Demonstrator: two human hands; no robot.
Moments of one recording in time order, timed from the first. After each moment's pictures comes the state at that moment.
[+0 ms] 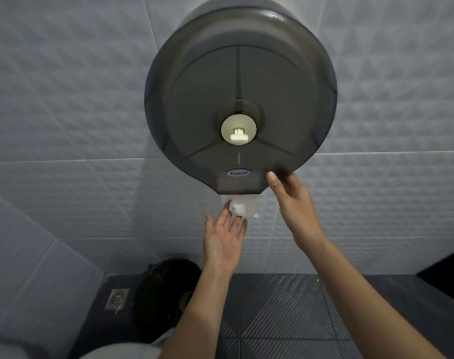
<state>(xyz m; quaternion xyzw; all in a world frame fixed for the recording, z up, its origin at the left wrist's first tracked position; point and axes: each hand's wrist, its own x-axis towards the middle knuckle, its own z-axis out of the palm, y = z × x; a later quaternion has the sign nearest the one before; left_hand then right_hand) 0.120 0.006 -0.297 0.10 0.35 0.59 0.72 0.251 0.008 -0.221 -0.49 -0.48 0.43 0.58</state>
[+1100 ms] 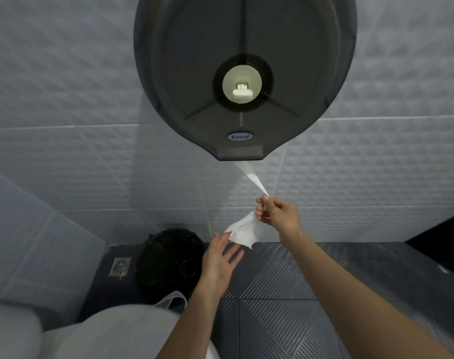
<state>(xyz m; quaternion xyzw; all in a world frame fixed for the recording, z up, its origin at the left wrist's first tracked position) 0.101 -0.063 -0.372 0.05 0.51 0.47 0.71 0.242 -0.003 -0.336 -0.60 -0.25 0.56 0.51</state>
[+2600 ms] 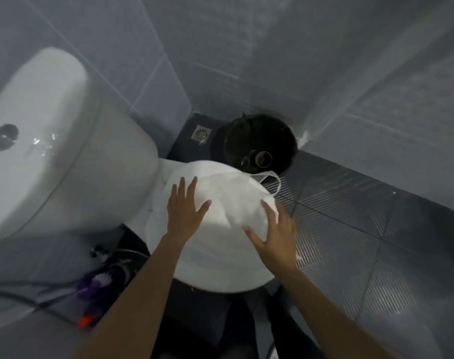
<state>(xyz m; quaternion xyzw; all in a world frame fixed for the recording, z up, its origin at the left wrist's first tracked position) -0.183 -0.281 -0.462 0.46 0.84 0.06 0.26 0.044 -0.259 -0.436 -0.60 -0.72 0.33 0.12</state>
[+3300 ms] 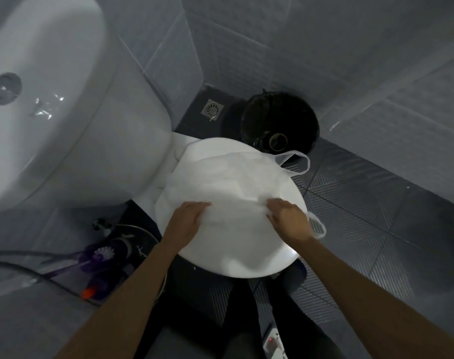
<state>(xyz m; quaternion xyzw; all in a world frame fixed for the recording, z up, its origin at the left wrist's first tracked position) -0.216 -0.365 -0.497 0.54 0.76 0.14 0.33 0.034 -0.237 -0.497 -0.44 -0.86 0.25 -0.06</state>
